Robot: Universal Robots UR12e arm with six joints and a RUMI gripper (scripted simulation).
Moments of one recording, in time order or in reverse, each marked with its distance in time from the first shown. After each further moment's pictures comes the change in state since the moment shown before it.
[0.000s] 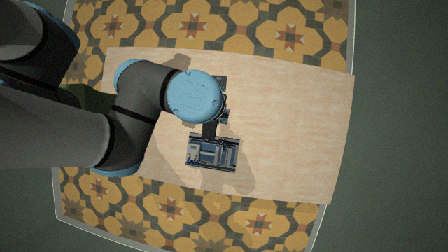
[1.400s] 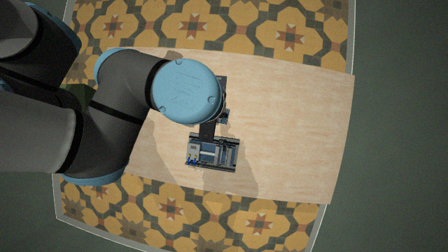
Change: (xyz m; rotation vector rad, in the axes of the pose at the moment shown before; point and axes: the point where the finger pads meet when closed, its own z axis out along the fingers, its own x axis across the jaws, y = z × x) arm 0.000 0.000 -0.042 0.000 0.000 0.000
